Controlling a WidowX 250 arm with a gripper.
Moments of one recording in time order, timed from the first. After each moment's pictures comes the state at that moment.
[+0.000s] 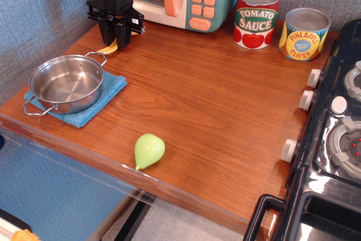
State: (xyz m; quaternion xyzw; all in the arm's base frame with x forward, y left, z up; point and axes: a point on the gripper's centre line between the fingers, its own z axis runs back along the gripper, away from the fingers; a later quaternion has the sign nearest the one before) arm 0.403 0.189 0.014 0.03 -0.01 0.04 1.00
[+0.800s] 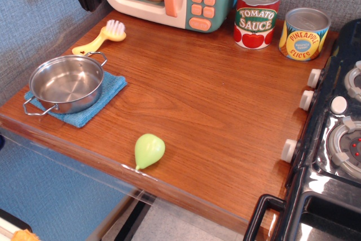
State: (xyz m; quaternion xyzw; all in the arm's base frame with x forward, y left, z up) arm 0.379 0.194 0.100 0.02 -0.11 0.07 0.99
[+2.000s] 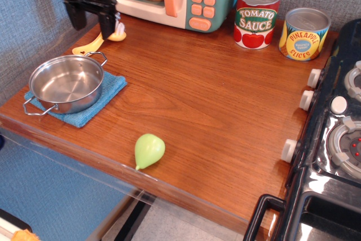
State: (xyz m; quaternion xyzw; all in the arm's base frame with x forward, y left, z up) arm 0.393 0.208 0.034 0.04 -0.03 0.00 1.00
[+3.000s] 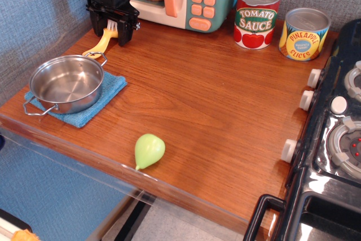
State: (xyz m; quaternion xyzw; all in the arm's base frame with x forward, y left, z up) arm 0.415 0.200 0.010 0.07 0.00 0.00 1.00
